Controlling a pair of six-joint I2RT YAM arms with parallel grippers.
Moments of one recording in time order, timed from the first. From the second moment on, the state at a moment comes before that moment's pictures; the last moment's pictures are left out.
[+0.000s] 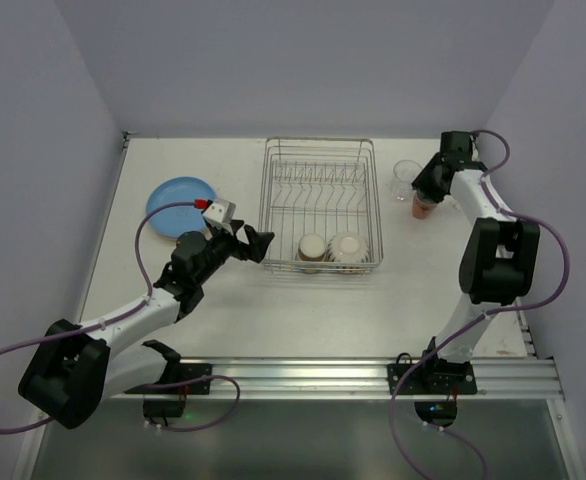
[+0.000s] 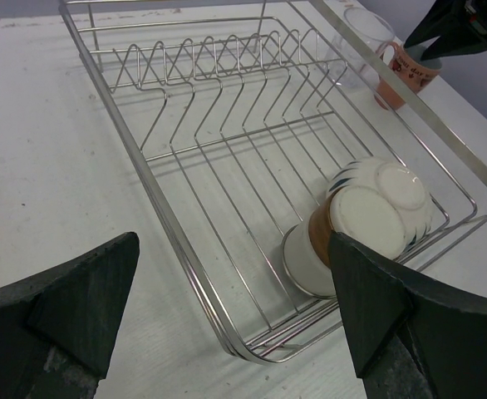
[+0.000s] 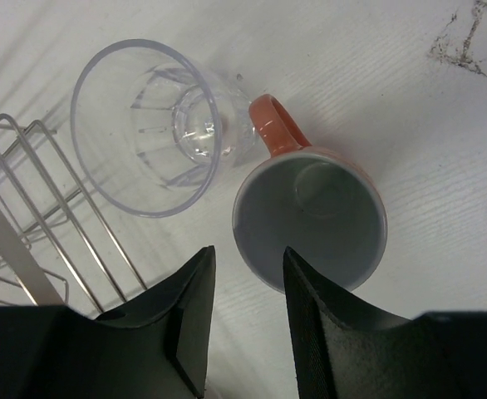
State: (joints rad) left arm -0.49 1.12 0.40 0.62 0.11 -0.27; right arm -0.08 1.86 1.46 -0.51 0.07 0.60
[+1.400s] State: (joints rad) left arm -0.67 1.33 0.83 0.25 0.07 -0.18; right arm 0.04 1.05 0.90 -0.25 -0.31 0.47
